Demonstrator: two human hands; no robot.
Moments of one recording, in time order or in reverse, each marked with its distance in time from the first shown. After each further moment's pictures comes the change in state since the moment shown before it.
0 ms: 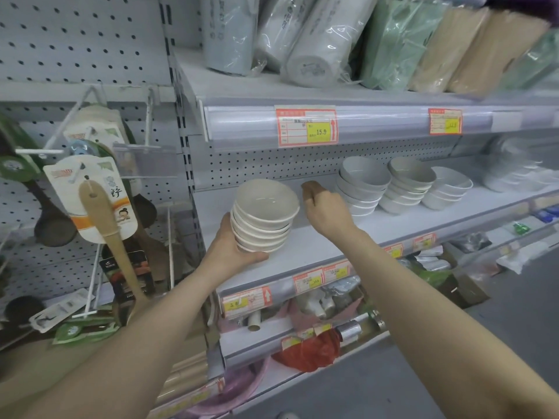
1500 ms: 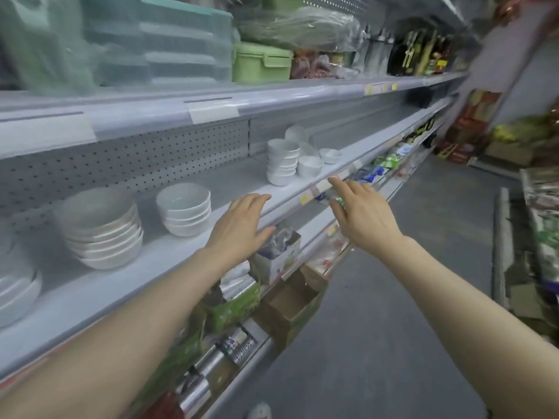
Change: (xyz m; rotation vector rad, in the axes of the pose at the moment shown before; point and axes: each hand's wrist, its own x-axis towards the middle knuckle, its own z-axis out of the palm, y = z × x) left_hand 0.128 0.355 0.553 0.557 -0.202 0.795; right_hand -0.087 0.589 -0.334 -0.603 0.377 0.051
